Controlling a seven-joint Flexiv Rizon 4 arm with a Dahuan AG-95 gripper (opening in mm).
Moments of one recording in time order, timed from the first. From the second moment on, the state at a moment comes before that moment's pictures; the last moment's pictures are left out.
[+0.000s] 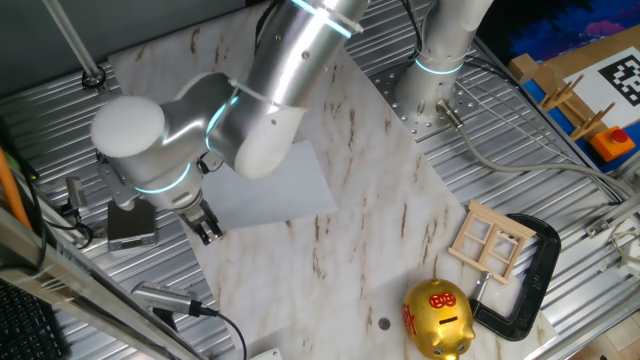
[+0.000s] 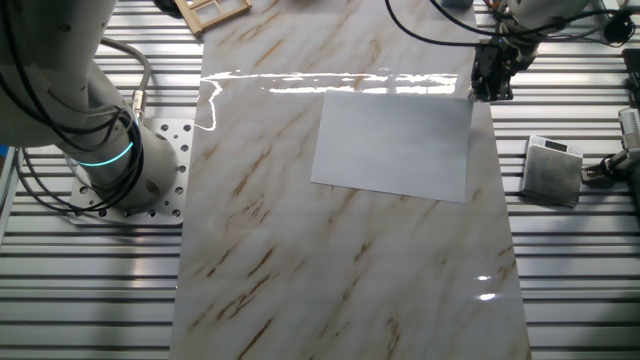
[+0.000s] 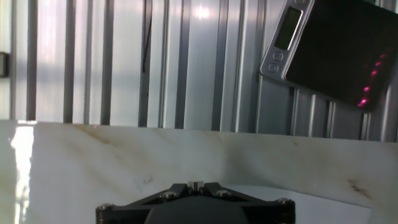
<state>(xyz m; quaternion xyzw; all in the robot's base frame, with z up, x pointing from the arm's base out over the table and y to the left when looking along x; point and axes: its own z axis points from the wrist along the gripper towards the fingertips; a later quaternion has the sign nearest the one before) 0.649 0.127 0.069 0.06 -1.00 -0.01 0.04</state>
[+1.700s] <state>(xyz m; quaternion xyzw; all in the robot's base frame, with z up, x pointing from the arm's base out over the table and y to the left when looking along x) 0.615 0.099 0.145 0.12 -0.99 -0.03 0.07</state>
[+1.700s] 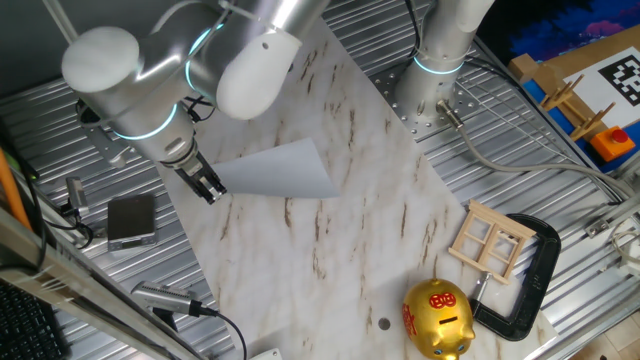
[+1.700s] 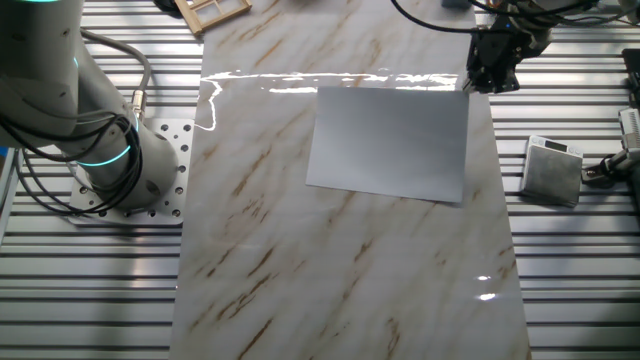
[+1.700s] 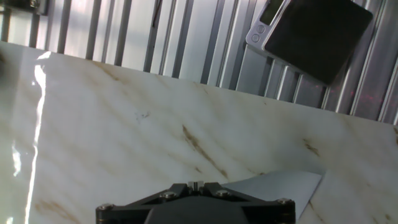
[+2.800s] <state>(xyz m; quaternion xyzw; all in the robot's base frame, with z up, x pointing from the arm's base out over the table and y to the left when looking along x) 0.613 0.099 0.147 0.15 -0.99 -0.03 0.07</state>
